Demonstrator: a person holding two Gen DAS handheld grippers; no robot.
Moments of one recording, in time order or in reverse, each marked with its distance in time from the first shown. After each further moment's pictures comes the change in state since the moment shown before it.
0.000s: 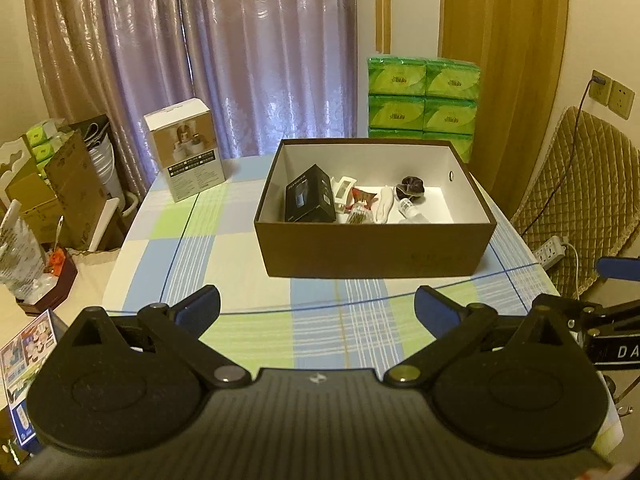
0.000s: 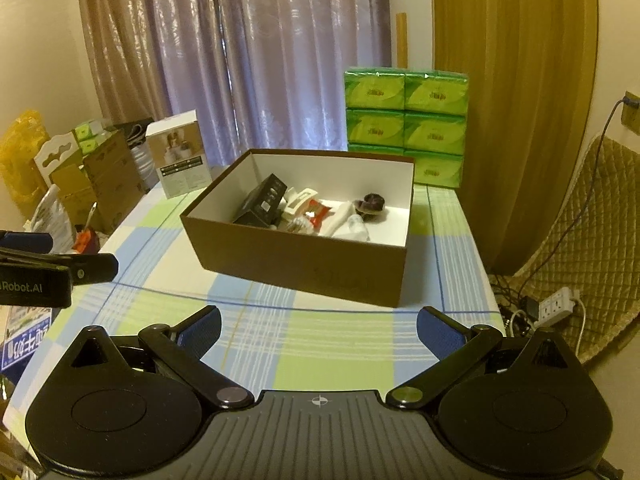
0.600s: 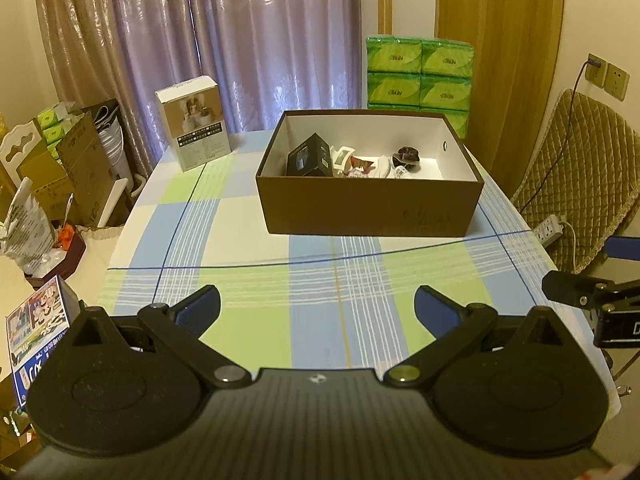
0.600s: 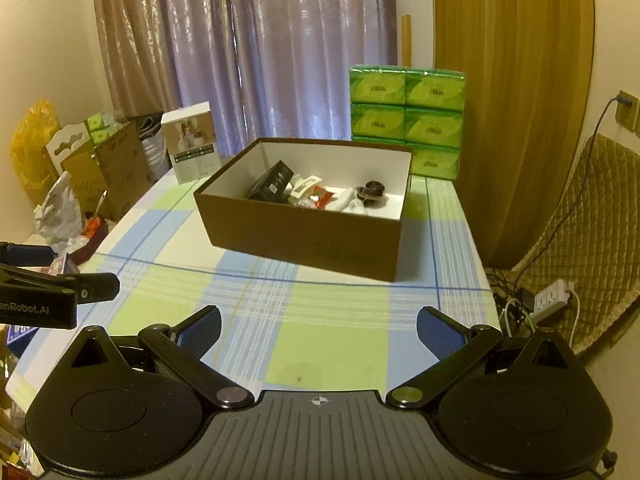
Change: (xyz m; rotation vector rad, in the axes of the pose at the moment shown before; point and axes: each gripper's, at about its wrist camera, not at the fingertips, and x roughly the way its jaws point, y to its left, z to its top) left arm -0.031 -0.014 -0.047 -0.018 0.039 0.026; right arm -0.034 0.000 -0.037 -0.024 -0.002 0.011
